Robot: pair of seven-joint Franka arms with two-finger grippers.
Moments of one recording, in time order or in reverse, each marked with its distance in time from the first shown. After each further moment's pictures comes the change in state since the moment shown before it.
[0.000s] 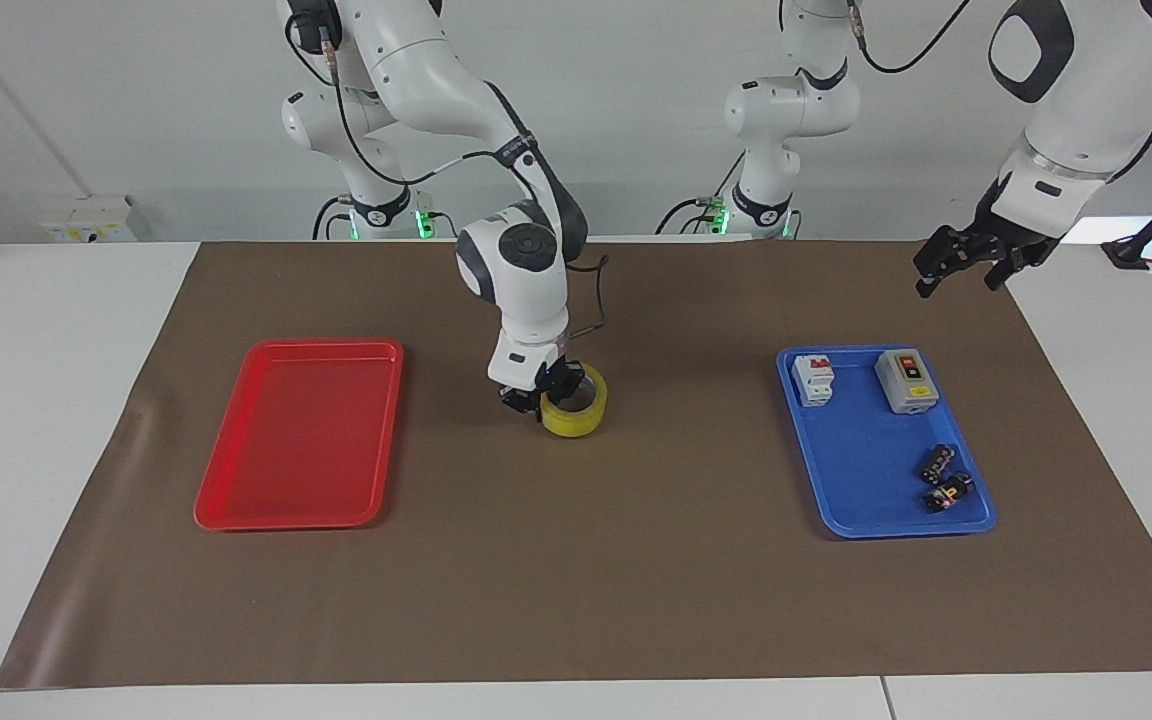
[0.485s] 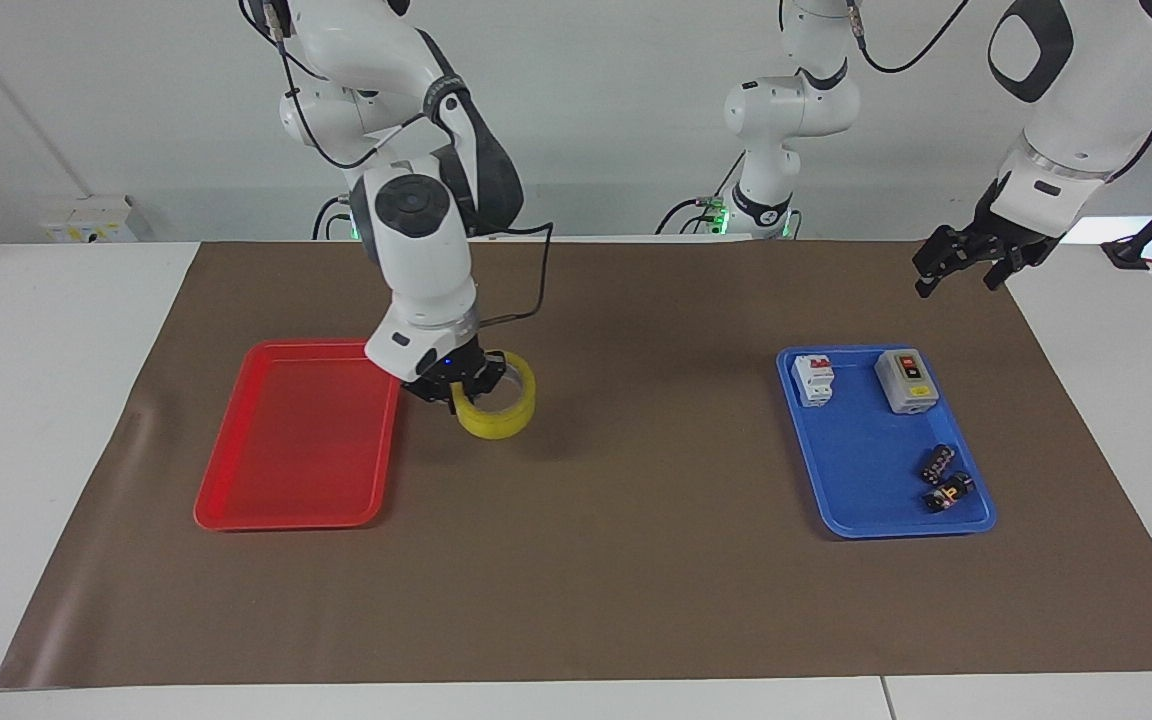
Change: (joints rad) left arm 0.002 0.000 0.001 0.000 0.000 0.000 0.000; right arm -0.248 -0.111 -0.007 0.119 -0.002 -0.297 -0.163
